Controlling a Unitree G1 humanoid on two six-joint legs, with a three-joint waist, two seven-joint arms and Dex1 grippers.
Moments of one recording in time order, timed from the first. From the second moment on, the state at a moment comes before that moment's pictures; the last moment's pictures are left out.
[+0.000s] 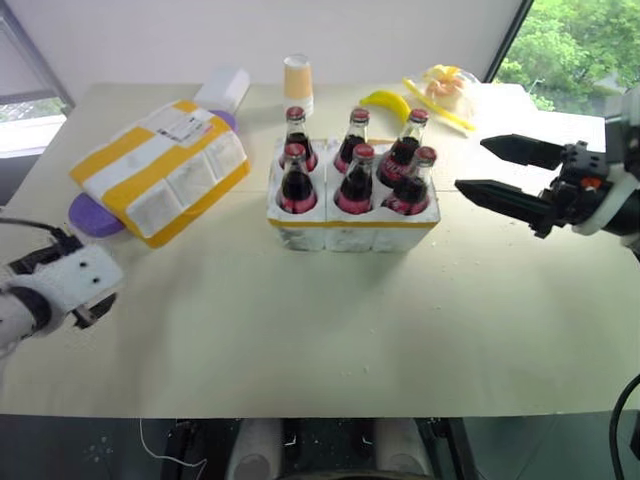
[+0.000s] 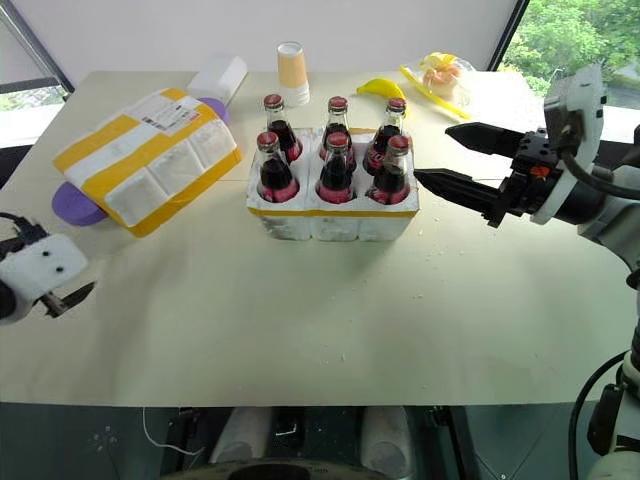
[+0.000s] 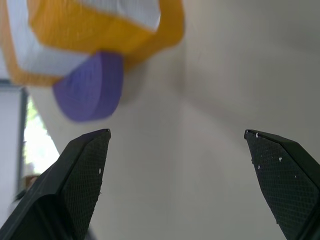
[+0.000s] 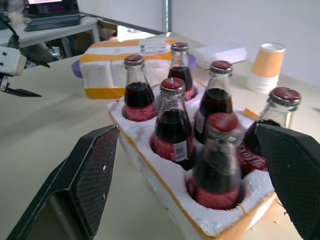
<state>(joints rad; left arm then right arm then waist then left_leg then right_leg) 0.37 1.16 0.44 -0.58 0.11 0.65 -0.60 -0.48 -0.95 -0.40 -0.32 0.90 0.86 0.88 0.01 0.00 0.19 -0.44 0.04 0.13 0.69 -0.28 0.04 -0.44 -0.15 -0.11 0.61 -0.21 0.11</state>
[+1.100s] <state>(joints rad) -0.29 0.92 -0.04 0.36 0.56 0.09 -0.08 -0.57 -0.92 -0.32 -0.33 0.92 0.83 0.83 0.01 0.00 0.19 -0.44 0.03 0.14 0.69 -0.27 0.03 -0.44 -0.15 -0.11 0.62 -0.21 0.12</state>
